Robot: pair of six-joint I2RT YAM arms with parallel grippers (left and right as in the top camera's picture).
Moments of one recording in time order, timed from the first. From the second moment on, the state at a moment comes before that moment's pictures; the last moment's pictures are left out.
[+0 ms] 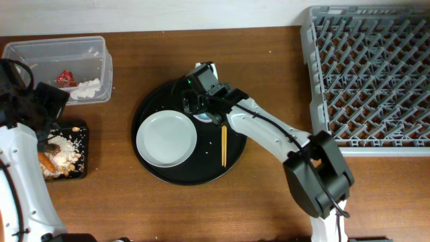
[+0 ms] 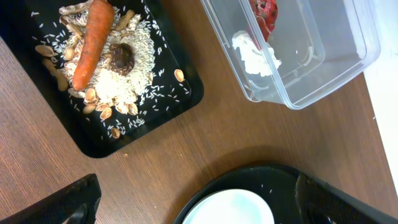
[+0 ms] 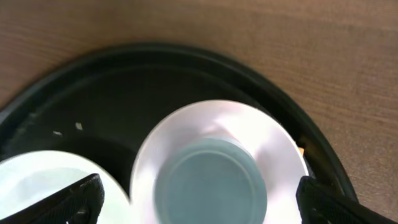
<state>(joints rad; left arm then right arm) 0.42 1.53 1.59 -1.16 -0.04 -0.76 0.65 2.07 1.58 -0.43 0.18 0.38</state>
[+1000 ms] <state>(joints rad) 0.42 1.53 1.59 -1.16 -0.04 -0.76 0.65 2.03 1.58 -0.50 0.23 0.37</state>
